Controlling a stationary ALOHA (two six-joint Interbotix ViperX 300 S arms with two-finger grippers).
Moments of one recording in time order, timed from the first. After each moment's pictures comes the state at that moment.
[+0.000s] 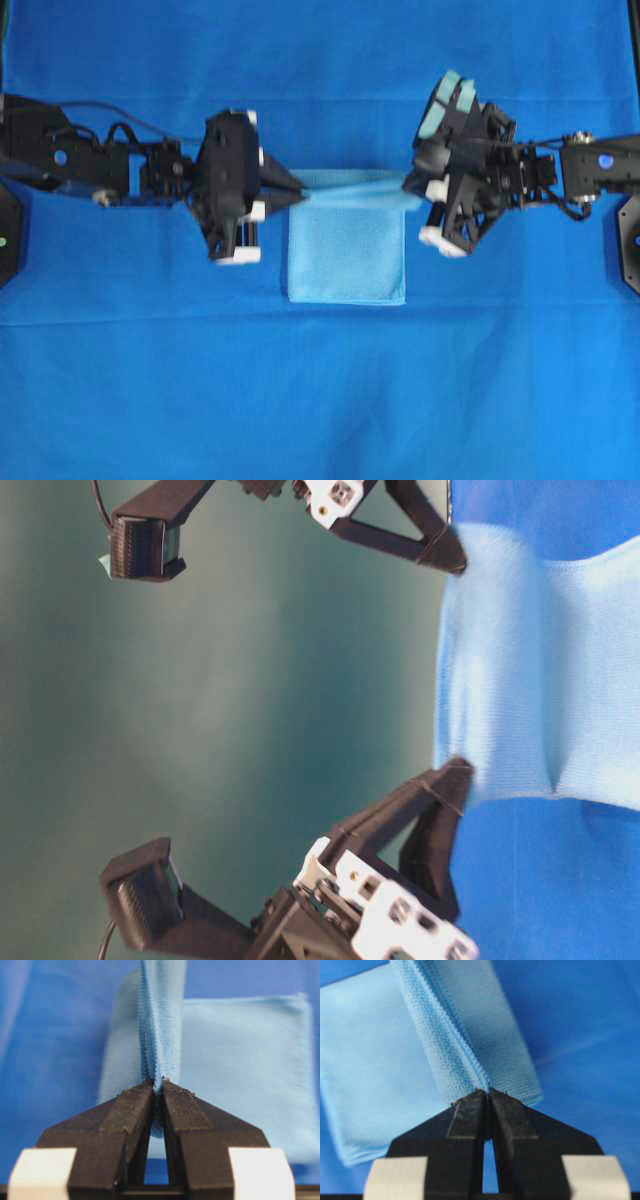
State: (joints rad) left arm 0.04 0.00 0.76 -0.03 -0.20 0.15; right arm -0.04 -0.19 0.76 -0.41 0.40 0.68
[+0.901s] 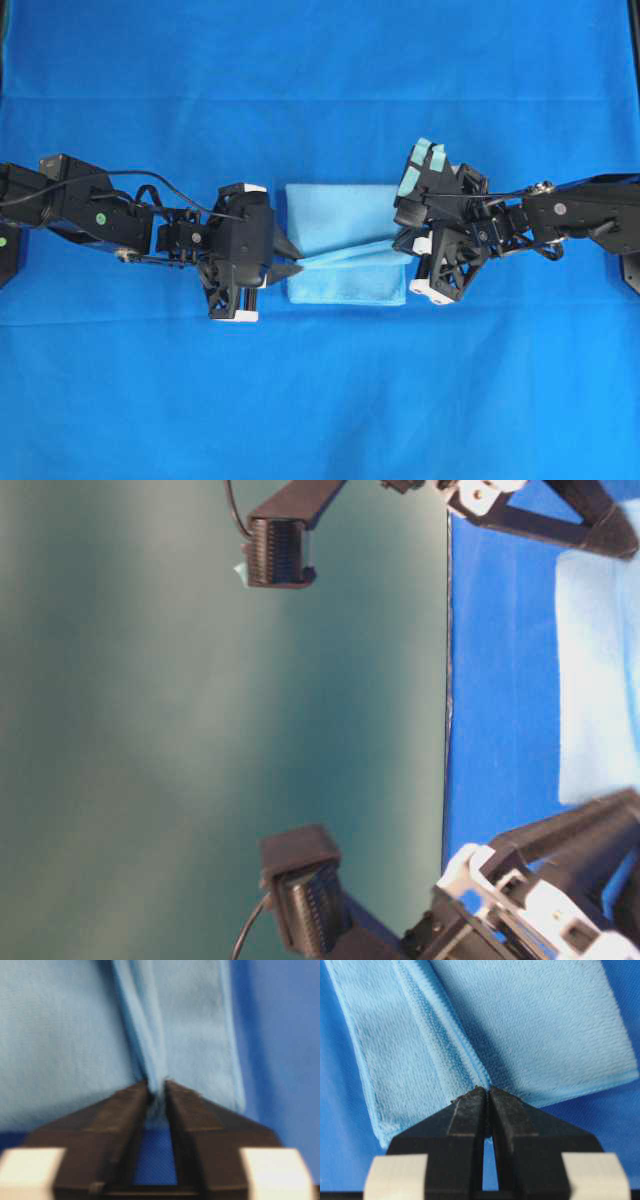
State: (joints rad) left arm -0.07 0.19 0.77 -0.04 -0.30 0.05; right arm 0.02 0.00 0.82 -0.41 0.18 0.79
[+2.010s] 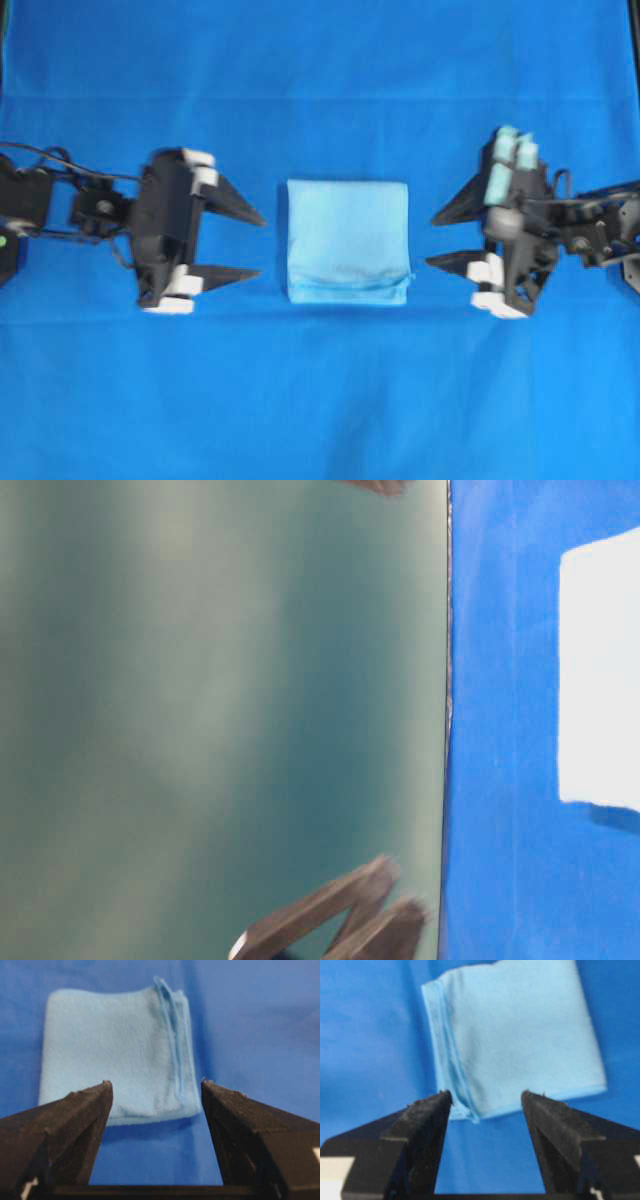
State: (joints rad) left arm -0.08 -0.31 0.90 -0.03 -0.11 0.06; right arm 0.16 -0.45 0.85 -0.49 0.37 0.78
